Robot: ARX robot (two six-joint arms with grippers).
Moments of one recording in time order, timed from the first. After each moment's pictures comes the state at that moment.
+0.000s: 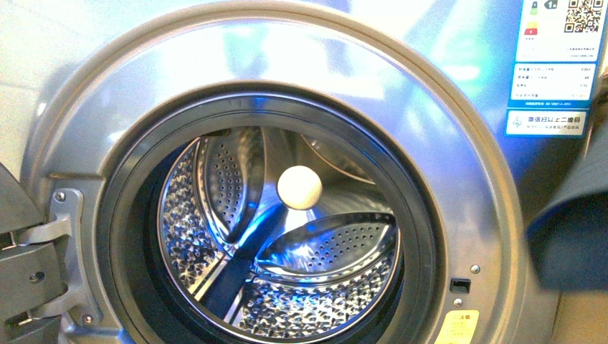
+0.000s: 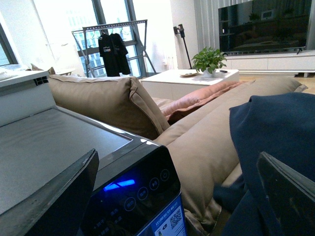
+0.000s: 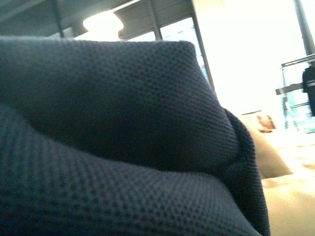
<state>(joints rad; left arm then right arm) -0.83 1.58 2.13 -0.31 0.05 0.24 -0.77 1.02 0.89 0.85 -0.66 0.73</state>
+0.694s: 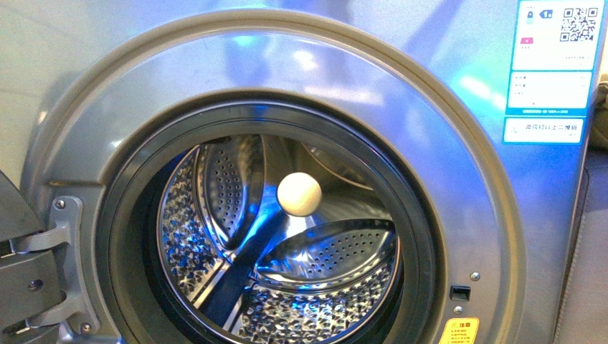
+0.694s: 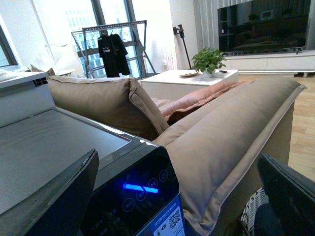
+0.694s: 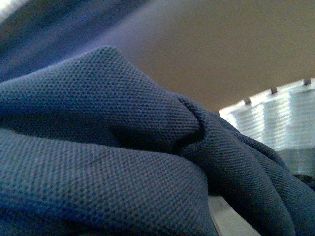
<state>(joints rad) -0.83 1.58 2.13 -0.31 0.05 0.24 -1.06 1.24 0.52 0.44 -0.88 0.20</state>
